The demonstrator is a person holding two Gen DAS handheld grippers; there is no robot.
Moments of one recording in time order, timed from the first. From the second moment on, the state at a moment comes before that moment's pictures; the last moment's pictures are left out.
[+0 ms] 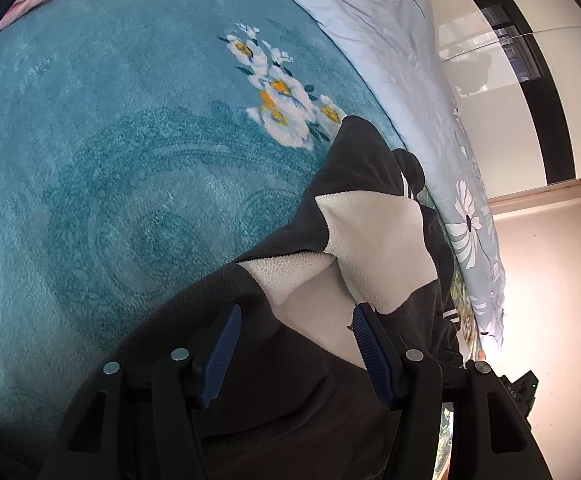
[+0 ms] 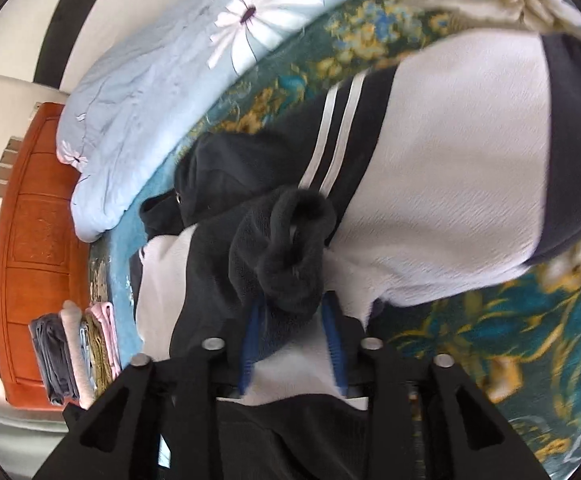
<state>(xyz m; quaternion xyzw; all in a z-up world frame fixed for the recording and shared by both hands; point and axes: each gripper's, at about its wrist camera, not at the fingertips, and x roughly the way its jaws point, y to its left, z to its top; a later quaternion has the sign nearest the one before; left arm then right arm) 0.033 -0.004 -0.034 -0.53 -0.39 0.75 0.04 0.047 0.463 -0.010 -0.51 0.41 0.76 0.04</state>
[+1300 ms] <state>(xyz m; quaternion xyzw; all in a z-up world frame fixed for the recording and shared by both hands) 0.044 -0.022 -0.031 -0.49 -0.45 0.74 0.01 0.020 0.522 0.145 -0.30 0.43 0.85 0.04</state>
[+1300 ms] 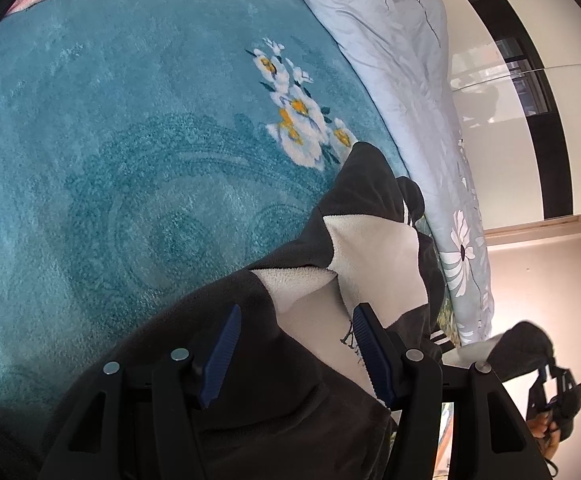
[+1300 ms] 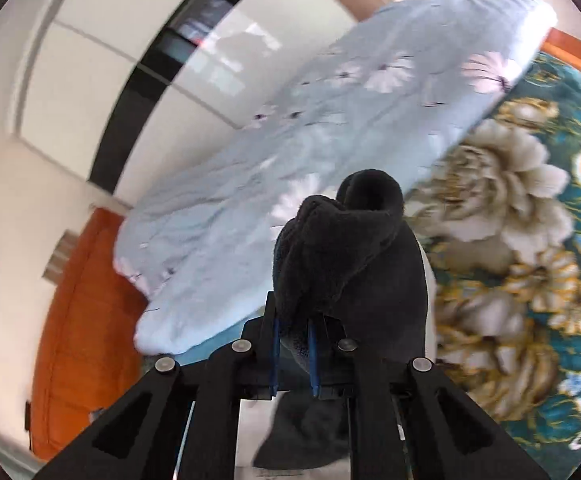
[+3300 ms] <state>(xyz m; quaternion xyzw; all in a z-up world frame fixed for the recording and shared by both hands) 0.040 -0.037 -0.050 -0.48 -0.52 0.71 0.01 -0.127 0.201 0.006 -0.58 0.29 0.75 -0.16</state>
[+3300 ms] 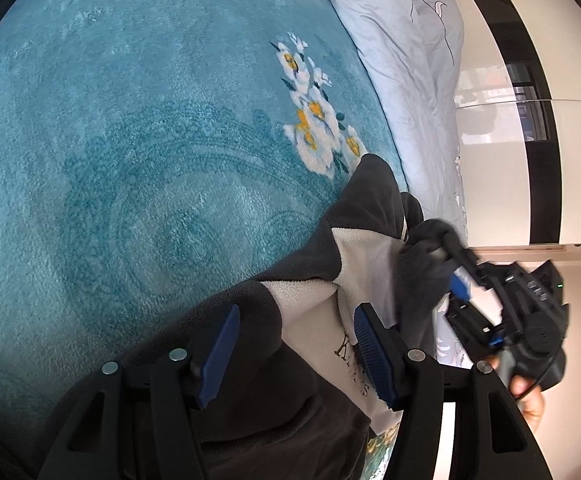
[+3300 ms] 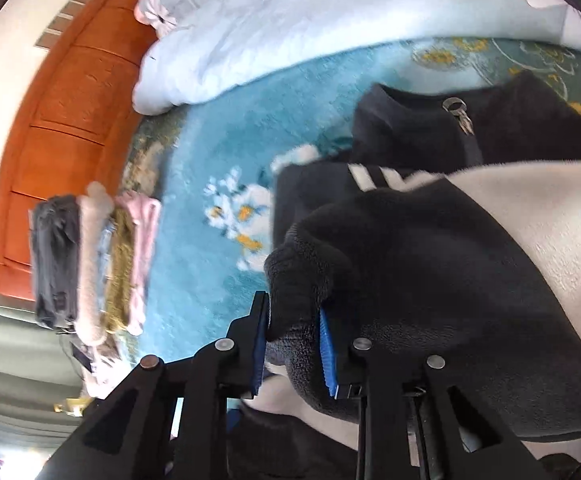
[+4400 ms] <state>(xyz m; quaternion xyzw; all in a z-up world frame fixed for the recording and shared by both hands) 0.036 -0.035 -0.035 -0.51 -0.47 0.72 0.03 -0.062 0.247 0.019 -0.59 0.23 0.77 -0.14</state>
